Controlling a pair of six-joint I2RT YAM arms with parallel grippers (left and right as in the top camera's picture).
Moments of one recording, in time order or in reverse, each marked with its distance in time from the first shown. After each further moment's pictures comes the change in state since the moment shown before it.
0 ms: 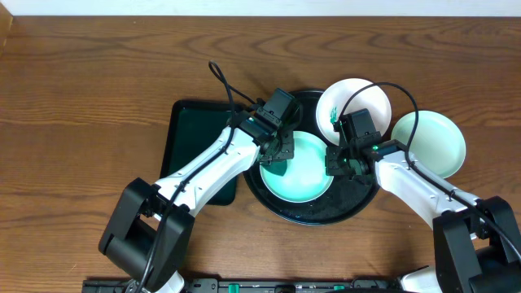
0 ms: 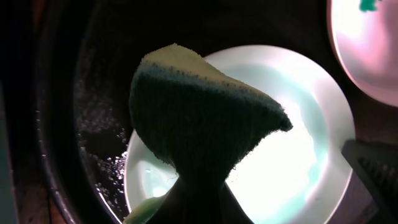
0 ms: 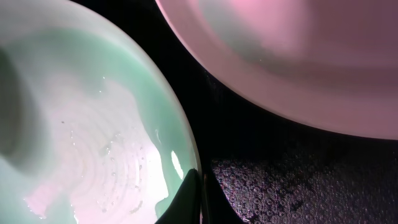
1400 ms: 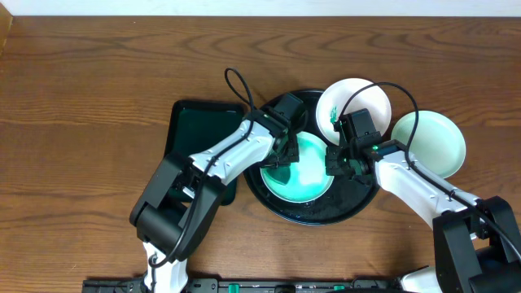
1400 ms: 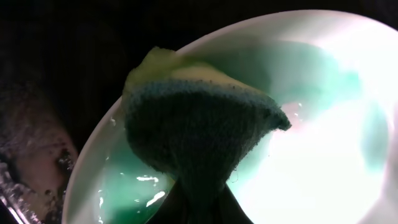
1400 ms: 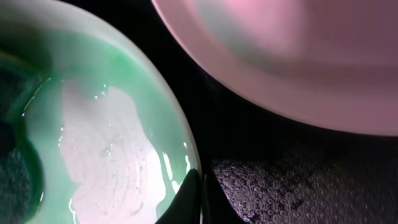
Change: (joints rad) left arm -0.007 0.203 0.047 0.015 0.108 -0.053; right arm 0.002 0.000 0.000 0.003 0.008 0.003
